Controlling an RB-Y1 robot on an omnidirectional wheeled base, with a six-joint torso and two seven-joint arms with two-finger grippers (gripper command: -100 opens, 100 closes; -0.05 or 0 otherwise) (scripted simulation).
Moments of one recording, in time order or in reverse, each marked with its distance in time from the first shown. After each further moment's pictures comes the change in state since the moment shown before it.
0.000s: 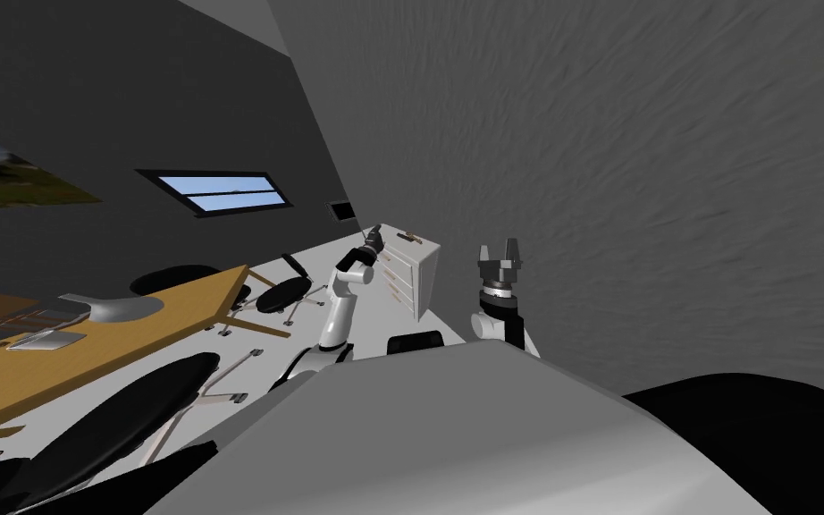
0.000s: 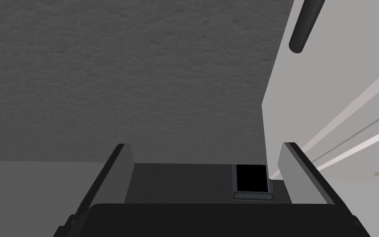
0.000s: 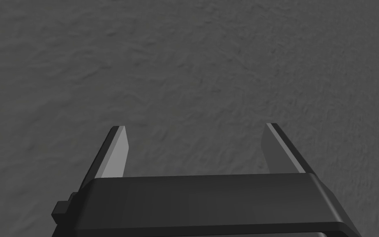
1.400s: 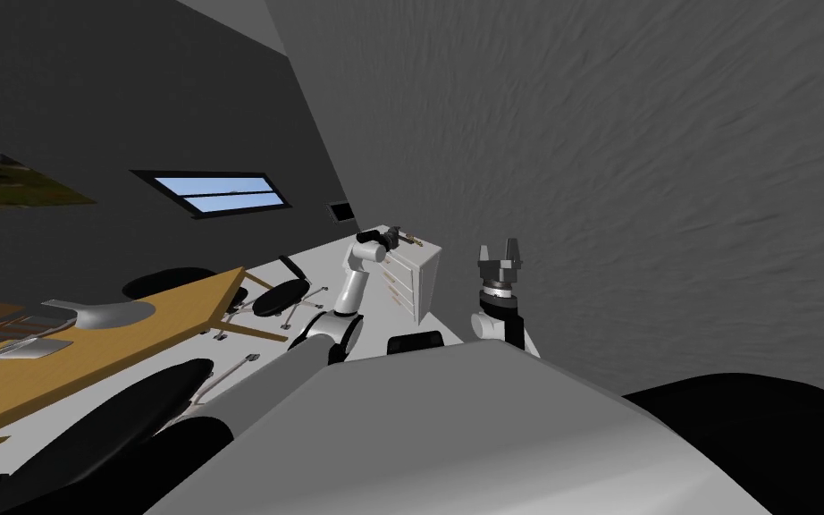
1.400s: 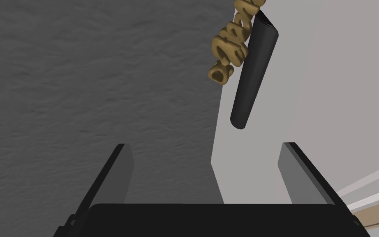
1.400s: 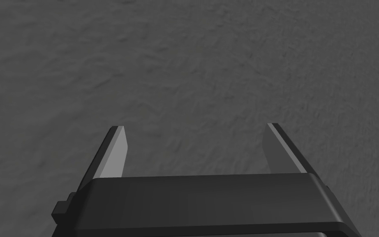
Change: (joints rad) left arm -0.319 -0.025 -0.055 0.232 0.092 0.395 -0.025; right arm 0.000 0.000 0.000 0.000 0.000 0.000 0.000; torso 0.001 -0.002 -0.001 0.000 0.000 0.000
